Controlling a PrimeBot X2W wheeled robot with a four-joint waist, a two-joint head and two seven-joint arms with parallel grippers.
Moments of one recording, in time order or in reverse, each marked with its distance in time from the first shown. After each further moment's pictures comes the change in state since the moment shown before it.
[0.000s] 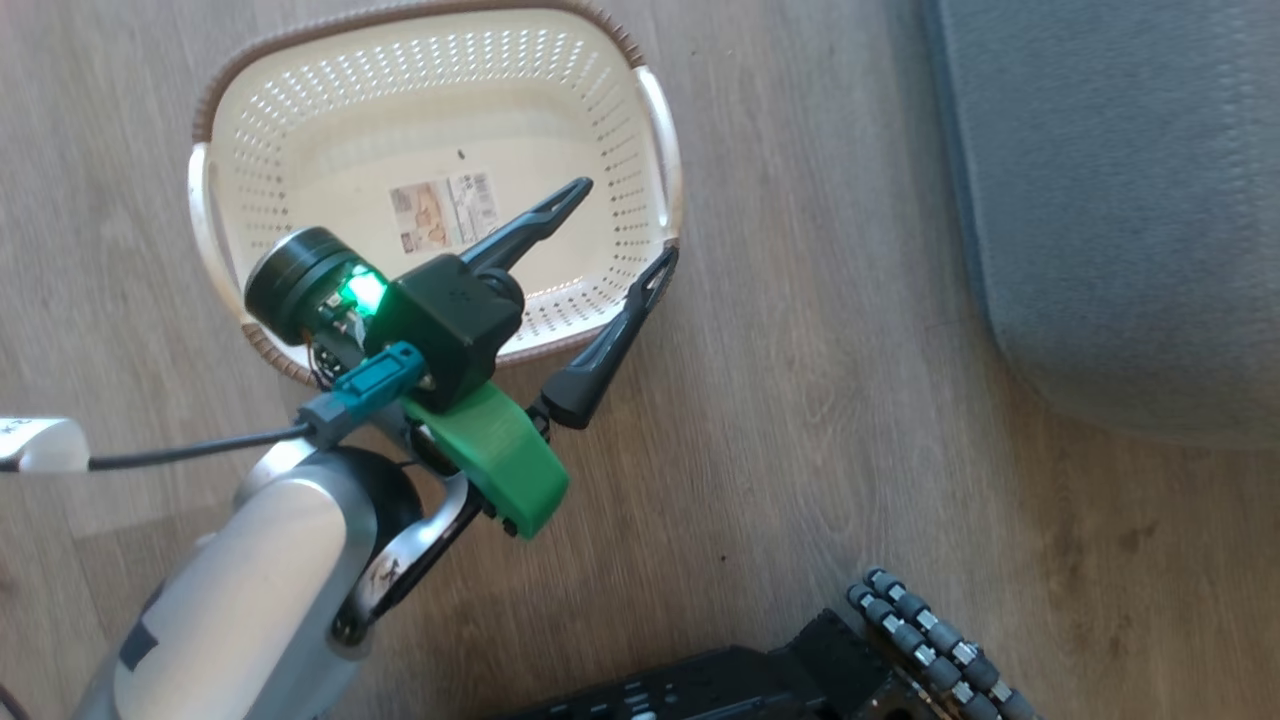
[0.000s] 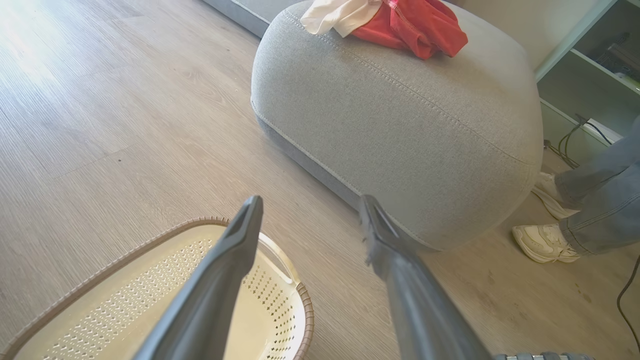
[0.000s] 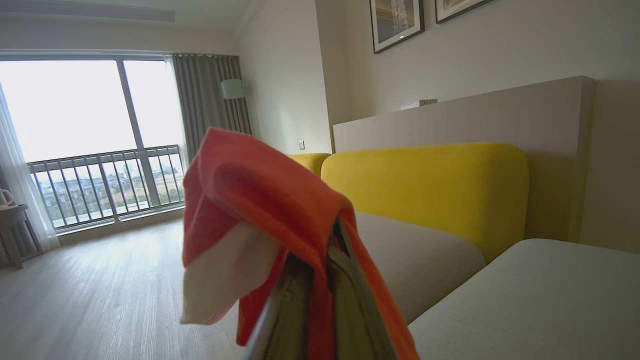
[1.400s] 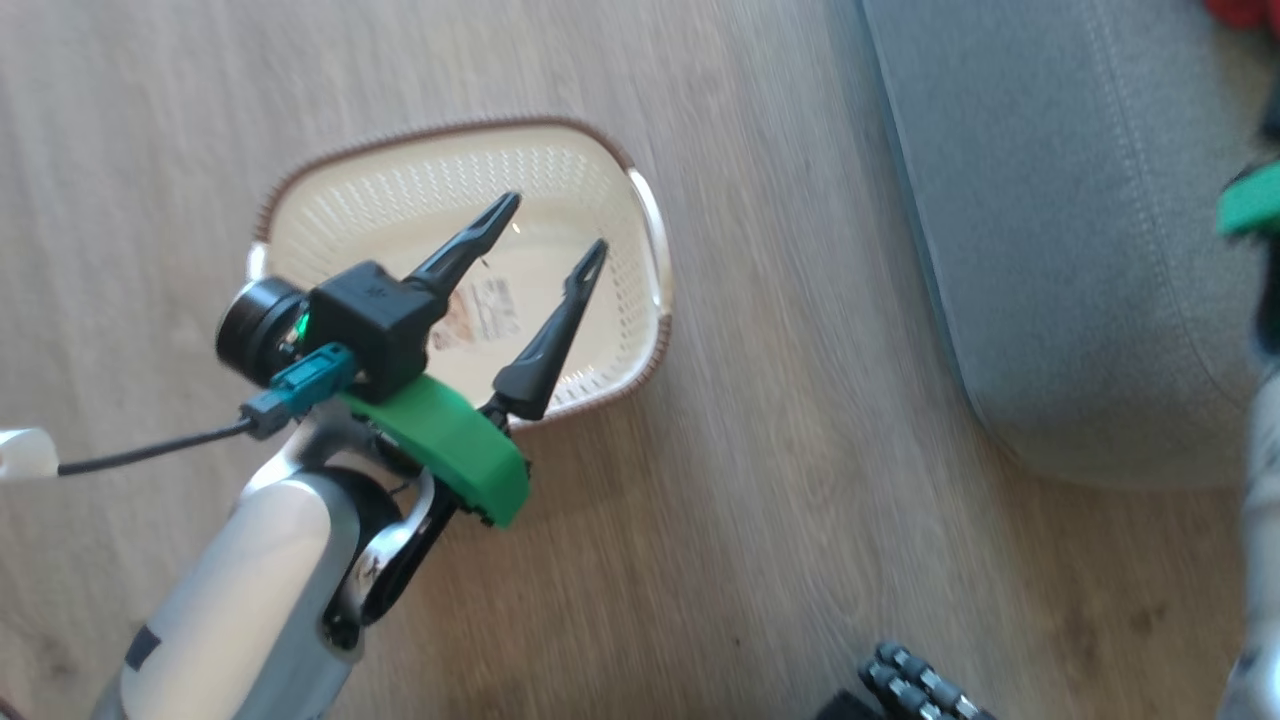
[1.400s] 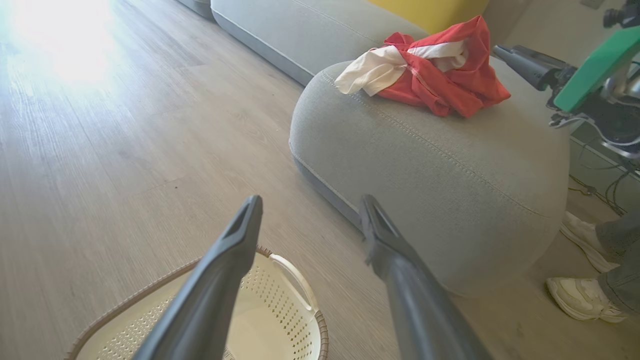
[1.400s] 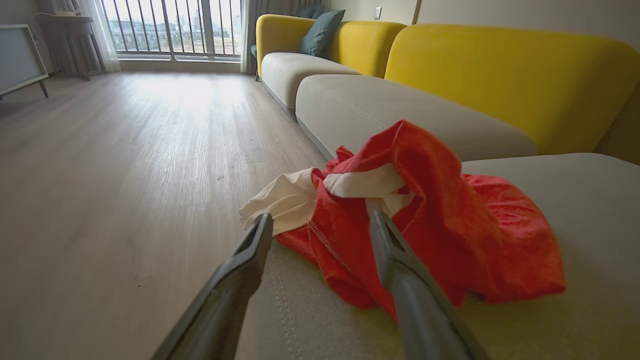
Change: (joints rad) left arm 0.058 -0.015 0.044 0.090 -0.055 0.070 -0.108; right arm 0.688 0.246 0.303 0.011 -0.118 0.000 -0.300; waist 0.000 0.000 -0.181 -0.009
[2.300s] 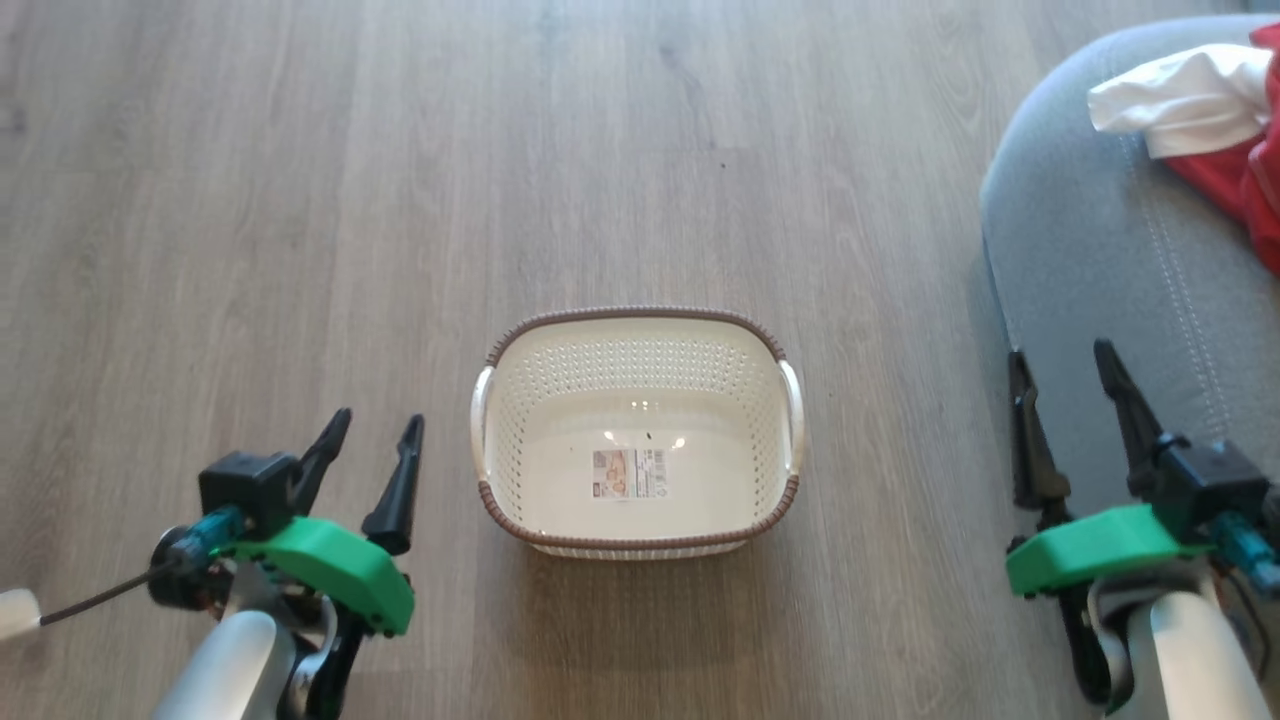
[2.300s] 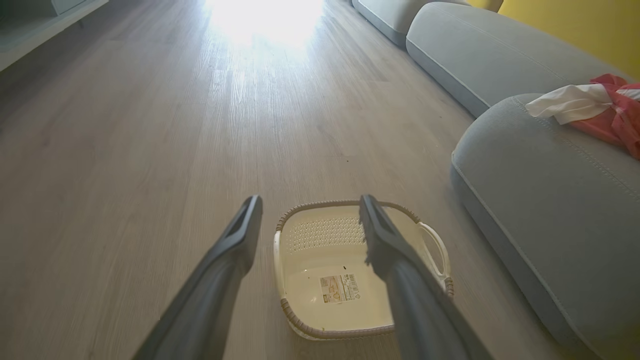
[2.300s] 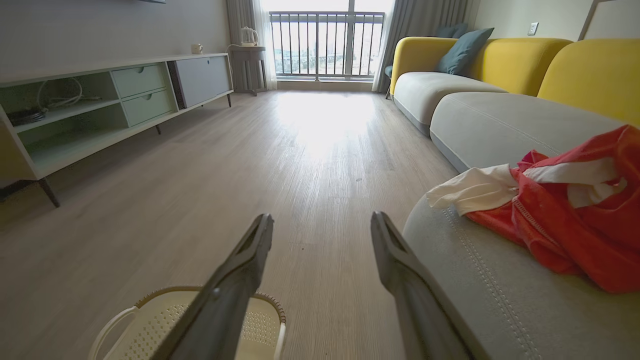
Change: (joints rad) left arm 0.238 -0.024 0.132 0.494 -0.120 0.008 -0.325; right arm 0.658 0.174 0.182 -0.421 -0.089 0.000 0.001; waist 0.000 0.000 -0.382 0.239
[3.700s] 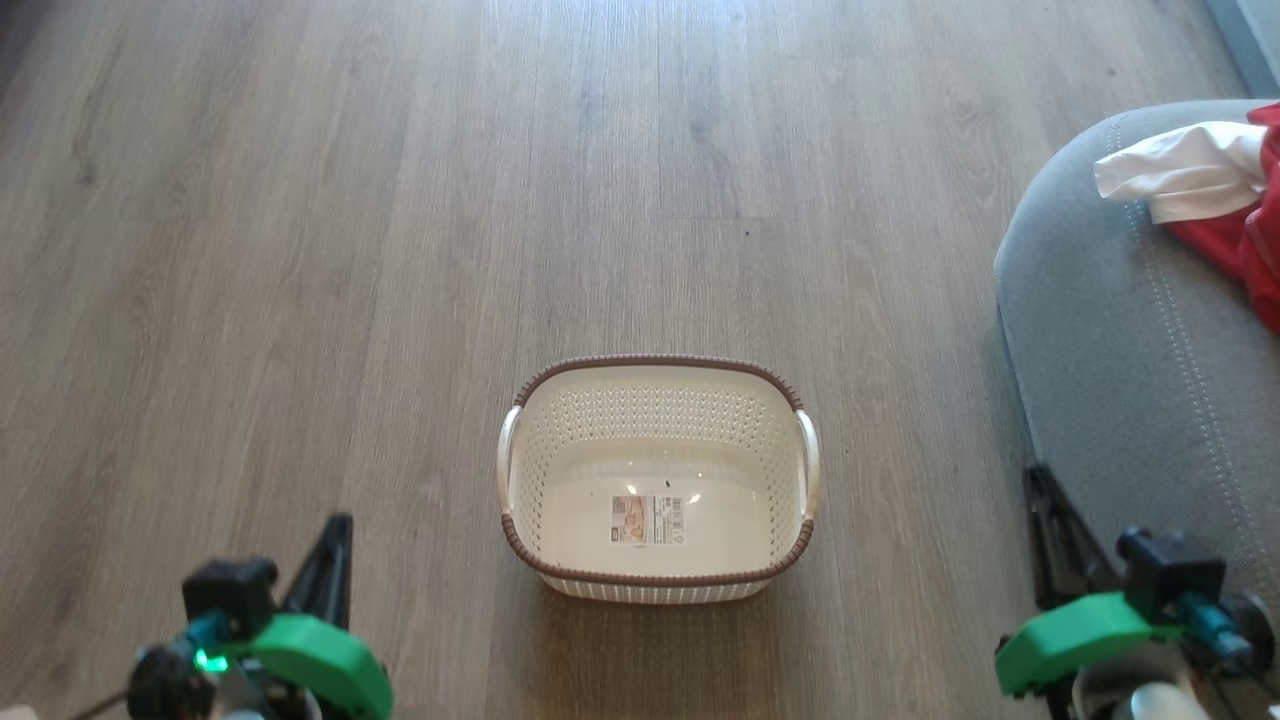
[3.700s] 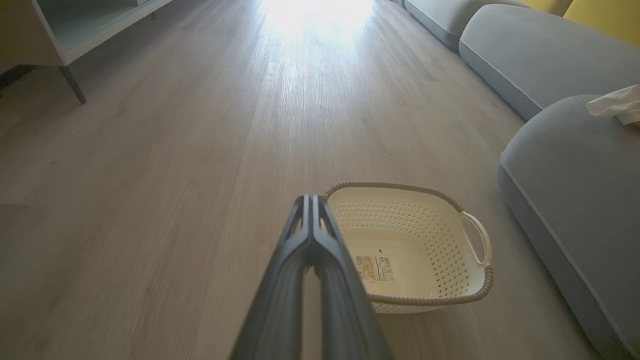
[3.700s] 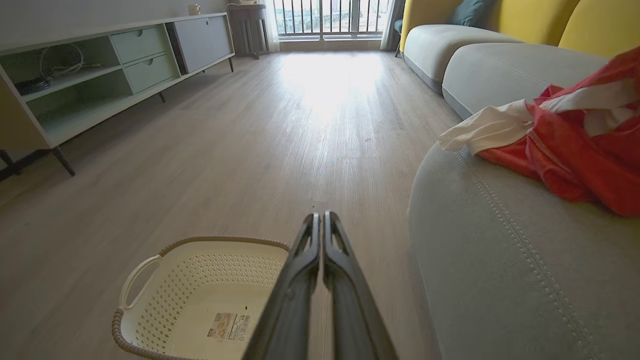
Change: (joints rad) left arm 0.152 -0.080 0.174 0.080 0.132 -0.028 -0.048; right arm 0.118 0.012 0.000 0.098 0.015 0.000 0.001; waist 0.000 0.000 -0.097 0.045
